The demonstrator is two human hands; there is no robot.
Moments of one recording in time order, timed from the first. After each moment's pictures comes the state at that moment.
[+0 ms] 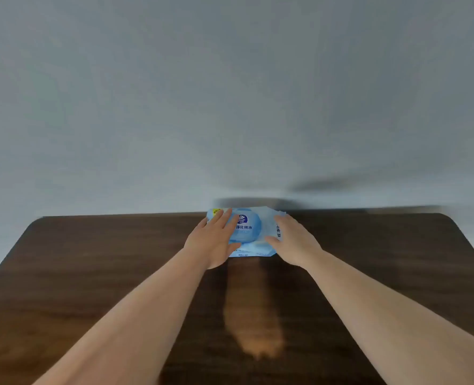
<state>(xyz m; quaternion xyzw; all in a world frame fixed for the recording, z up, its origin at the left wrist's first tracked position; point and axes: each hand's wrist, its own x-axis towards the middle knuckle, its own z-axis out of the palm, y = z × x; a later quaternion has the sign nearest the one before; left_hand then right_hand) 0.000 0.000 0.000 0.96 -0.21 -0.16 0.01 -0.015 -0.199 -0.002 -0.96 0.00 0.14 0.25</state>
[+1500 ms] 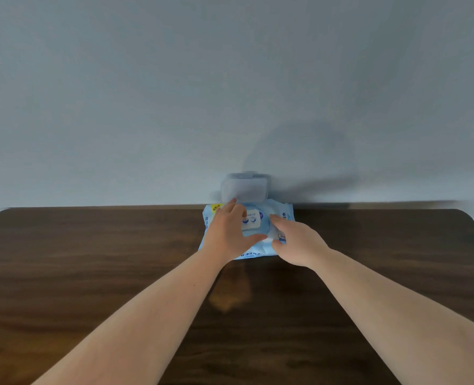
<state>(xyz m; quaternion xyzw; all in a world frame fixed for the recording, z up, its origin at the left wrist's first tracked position) 0.031 -0.029 -0.043 0.95 -0.10 -0.05 0.30 0.007 -0.193 -0.022 -0.96 -0.05 0.20 0.18</state>
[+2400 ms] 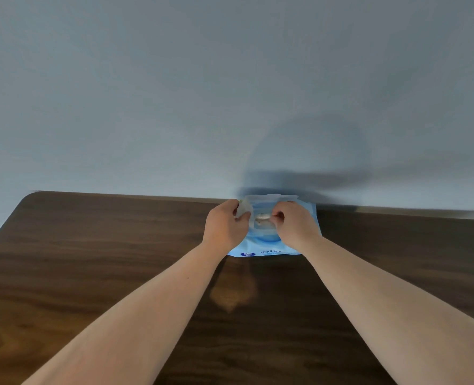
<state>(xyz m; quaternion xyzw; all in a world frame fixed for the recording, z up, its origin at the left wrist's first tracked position) 0.035 0.012 -0.030 0.92 0.04 -0.04 0.39 0.042 -0.143 -0.033 -0.96 0.01 0.09 0.27</state>
